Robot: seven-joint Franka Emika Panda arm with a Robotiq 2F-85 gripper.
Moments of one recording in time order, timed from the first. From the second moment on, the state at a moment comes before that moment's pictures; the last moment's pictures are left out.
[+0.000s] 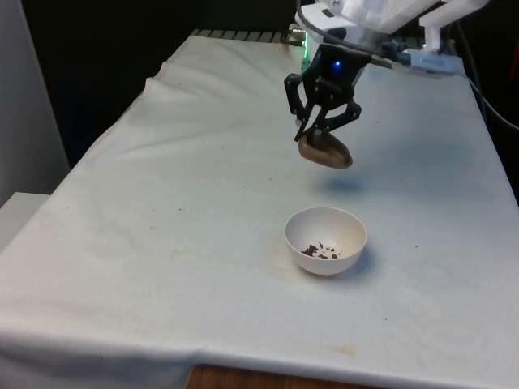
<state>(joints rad) -0.08 0.36 0.16 -2.07 -0.61 2.32 0.66</state>
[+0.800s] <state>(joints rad) -0.08 0.33 0.04 -2.18 -0.52 2.51 0.50</state>
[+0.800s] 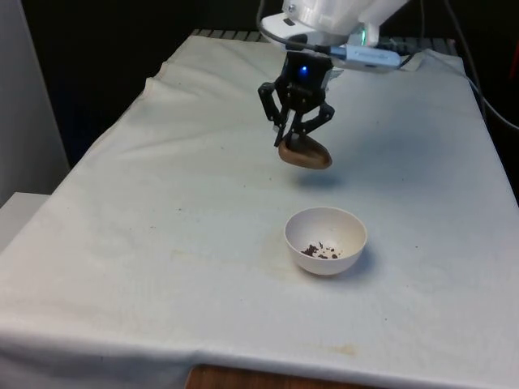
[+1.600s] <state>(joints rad) -0.08 0.34 -0.08 -2.27 -0.37 2.65 0.27</state>
